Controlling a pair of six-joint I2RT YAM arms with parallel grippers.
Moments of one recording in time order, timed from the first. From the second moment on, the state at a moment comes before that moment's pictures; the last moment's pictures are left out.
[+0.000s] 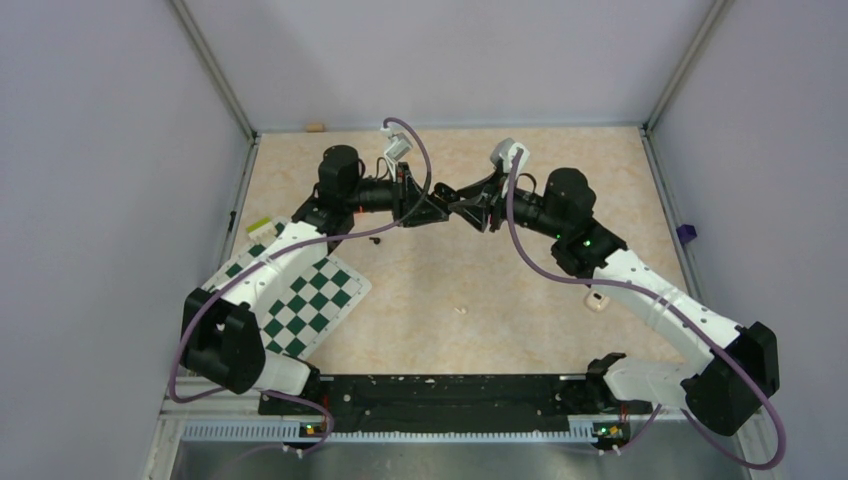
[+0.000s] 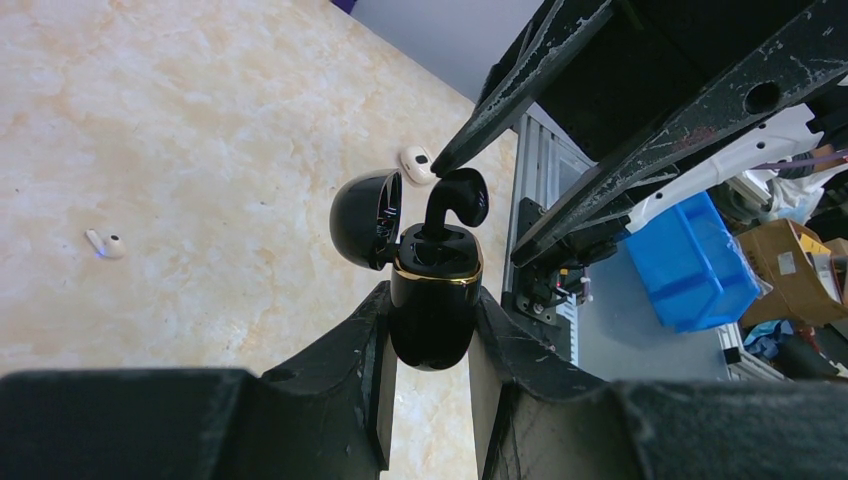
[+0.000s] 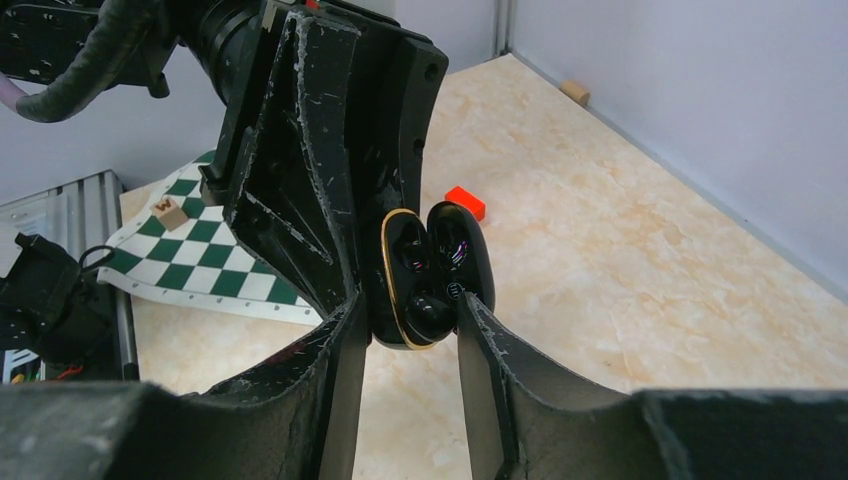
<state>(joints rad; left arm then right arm) -0.41 1.41 1.09 0.14 1.02 -0.40 0.62 1.17 0.97 0.18 -0.47 0.02</state>
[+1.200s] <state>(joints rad) -0.40 1.36 1.07 0.31 1.16 -0.50 0.53 1.10 1.12 0.01 -0.50 0.03</state>
